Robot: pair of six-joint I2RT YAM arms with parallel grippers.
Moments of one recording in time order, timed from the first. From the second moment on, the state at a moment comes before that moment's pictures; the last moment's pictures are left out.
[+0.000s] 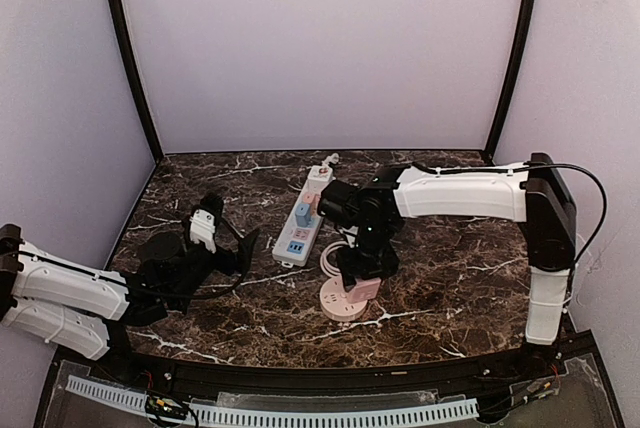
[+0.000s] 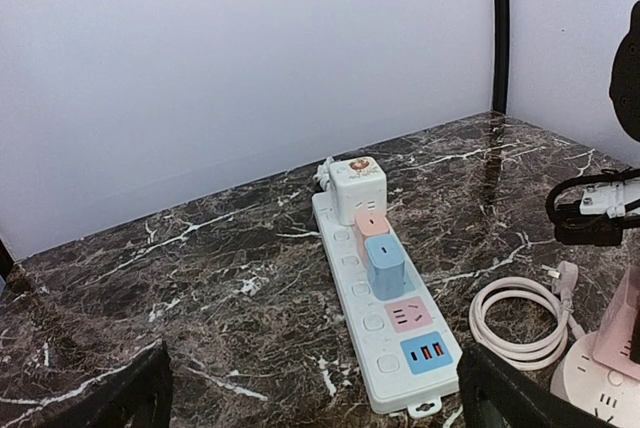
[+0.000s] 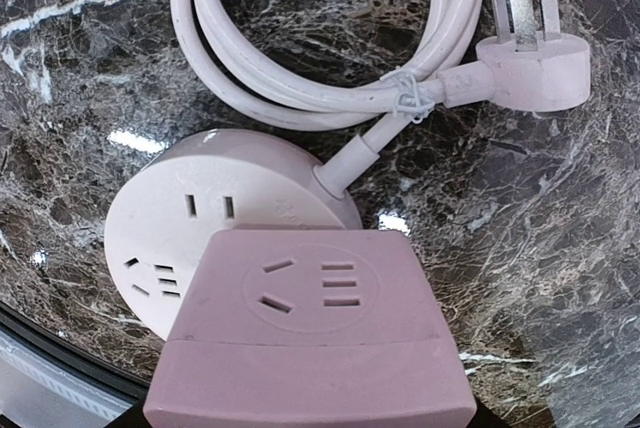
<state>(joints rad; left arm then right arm) -0.95 1.18 0.27 0.82 -0.54 0.04 1.01 1.96 1.55 -1.10 -0.04 0.69</state>
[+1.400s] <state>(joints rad) -0.95 1.16 0.26 0.82 -0.54 0.04 1.04 1.95 1.53 -1.05 0.07 0.74</state>
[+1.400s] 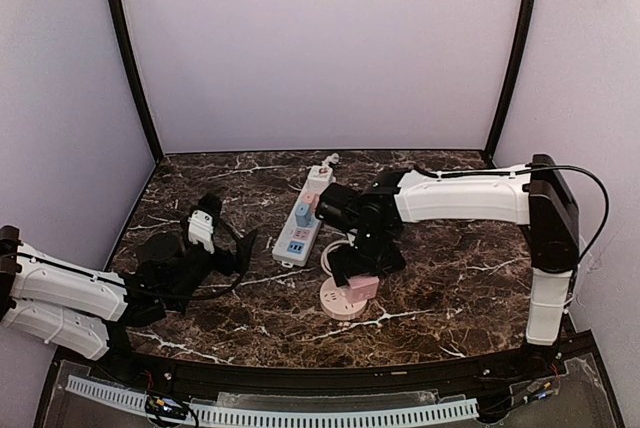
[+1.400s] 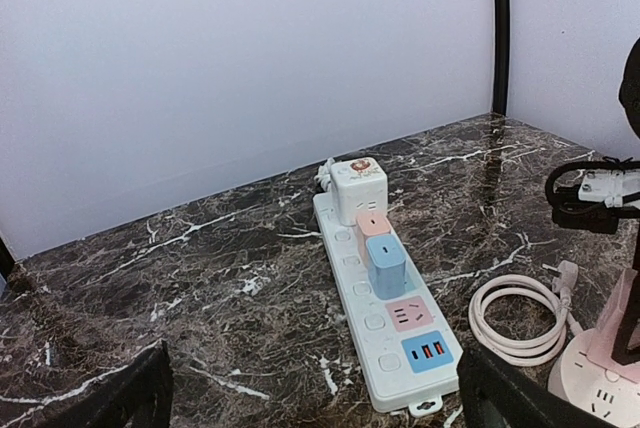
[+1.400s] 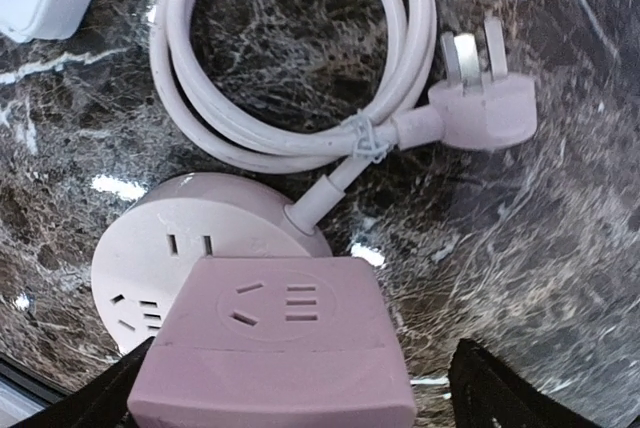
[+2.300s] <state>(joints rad) -0.78 0.98 0.26 0.68 -0.58 0.13 0.93 1.31 1.13 -0.63 0.75 0.66</state>
